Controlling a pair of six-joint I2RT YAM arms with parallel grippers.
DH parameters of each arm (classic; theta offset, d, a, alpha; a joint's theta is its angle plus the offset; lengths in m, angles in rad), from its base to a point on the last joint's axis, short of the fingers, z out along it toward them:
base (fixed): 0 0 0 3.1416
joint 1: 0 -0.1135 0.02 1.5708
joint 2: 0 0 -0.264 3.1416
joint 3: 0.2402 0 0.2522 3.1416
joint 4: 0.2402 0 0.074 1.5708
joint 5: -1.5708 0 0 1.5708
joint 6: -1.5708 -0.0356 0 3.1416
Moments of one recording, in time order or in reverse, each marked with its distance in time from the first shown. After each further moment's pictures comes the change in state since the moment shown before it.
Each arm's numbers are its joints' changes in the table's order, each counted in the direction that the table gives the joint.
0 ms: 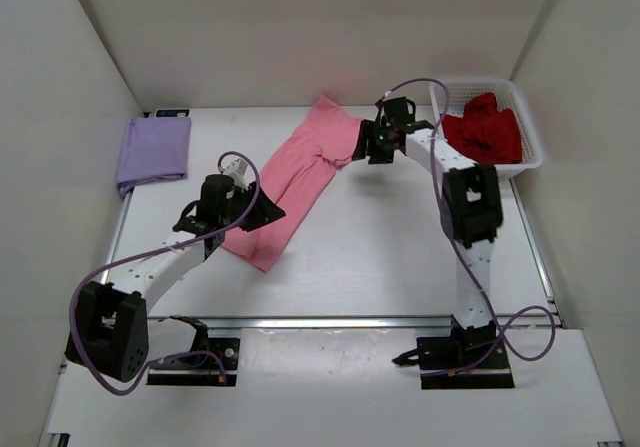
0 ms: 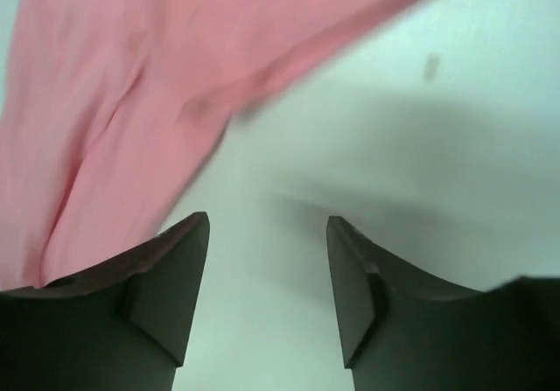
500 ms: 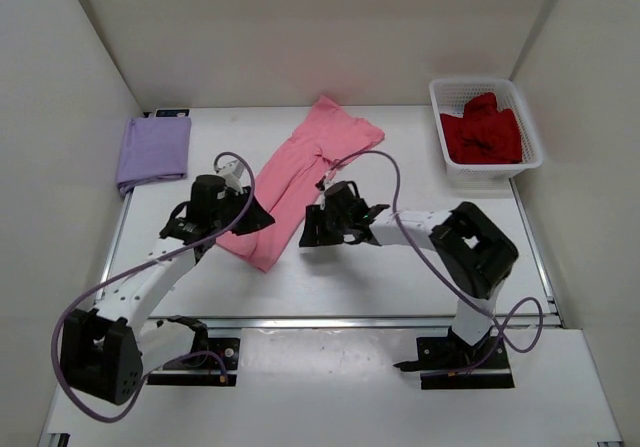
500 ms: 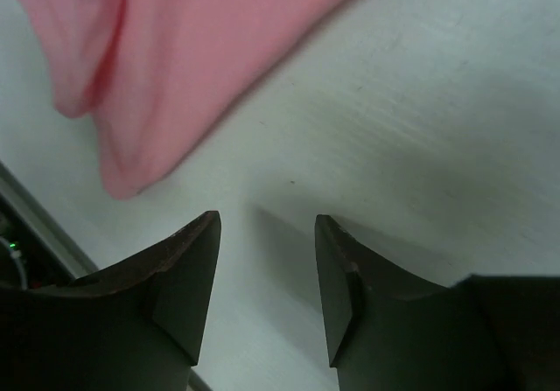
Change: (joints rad) left arm -0.018 -0.093 0.043 0.216 -0.023 -0.148; right arm -0.484 -0.541 -0.930 -0.502 -0.023 -0.239
